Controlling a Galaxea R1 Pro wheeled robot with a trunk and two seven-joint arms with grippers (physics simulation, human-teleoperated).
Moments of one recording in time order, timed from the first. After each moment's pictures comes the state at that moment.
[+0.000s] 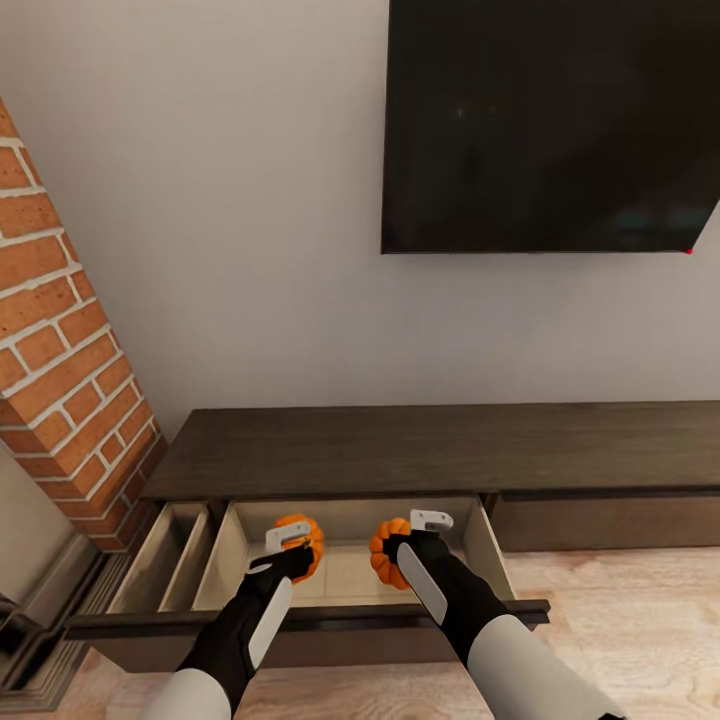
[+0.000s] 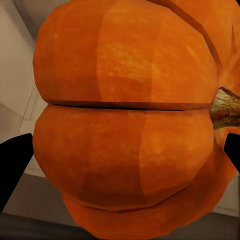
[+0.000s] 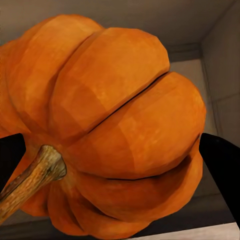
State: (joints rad) left arm -0.52 -0.17 -0.08 -0.73 0.25 0.30 0.35; right arm -0.67 0.17 0.38 -0.68 -0.52 0.51 -0.55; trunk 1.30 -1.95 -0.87
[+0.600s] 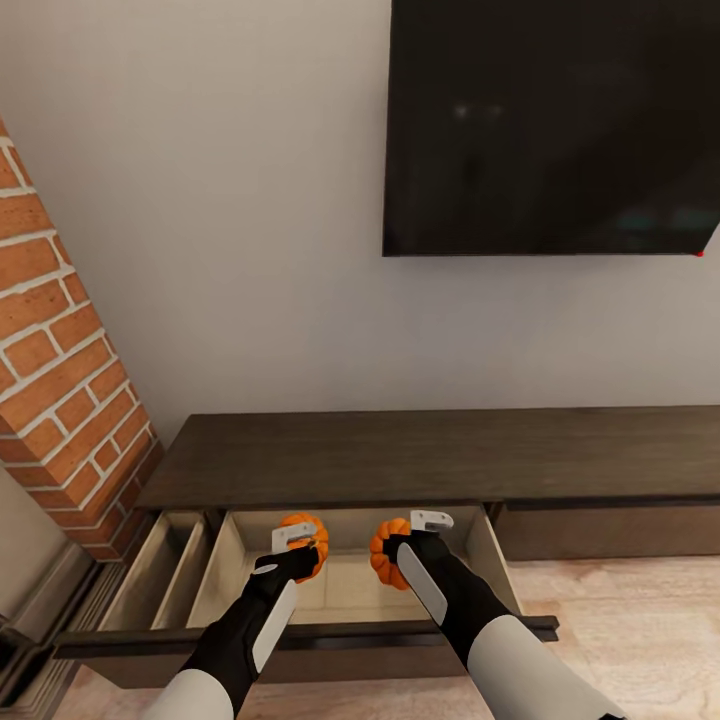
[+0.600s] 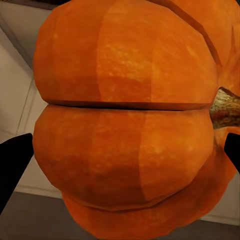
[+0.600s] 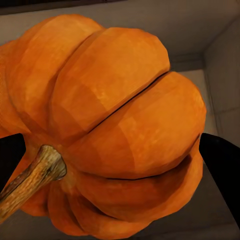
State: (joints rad) left arm -0.52 -0.17 -0.13 -0.73 0.25 0.30 0.35; right arm -0.67 0.17 0.38 -0.68 -0.52 0.51 -0.55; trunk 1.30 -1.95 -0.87
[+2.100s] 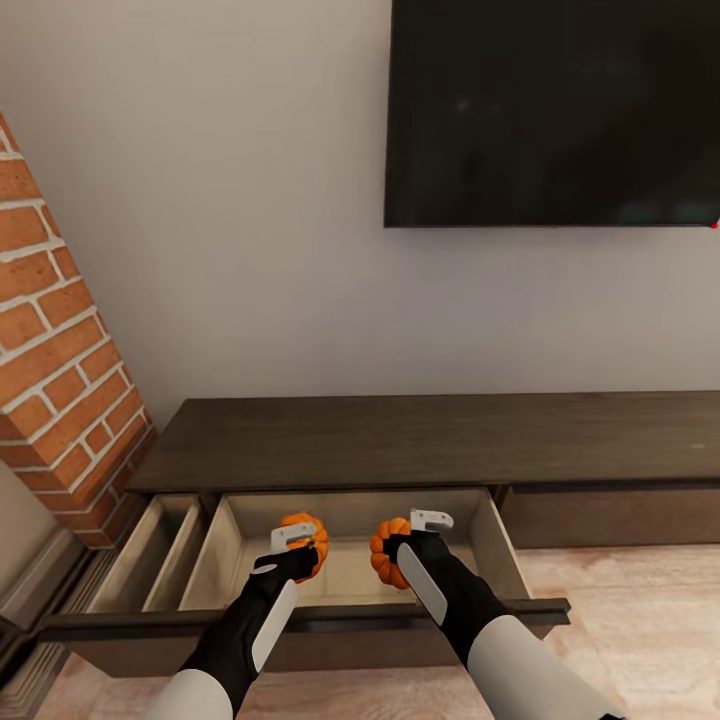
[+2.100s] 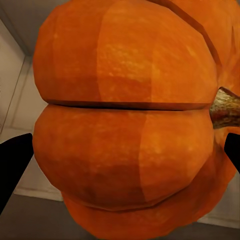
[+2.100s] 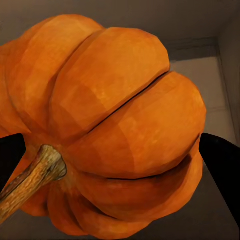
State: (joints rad) left arm -0.52 -0.17 -0.13 -0.73 0.25 0.31 0.35; right arm -0.67 0.17 0.38 -0.68 -0.52 0.51 -0.55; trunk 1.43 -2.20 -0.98
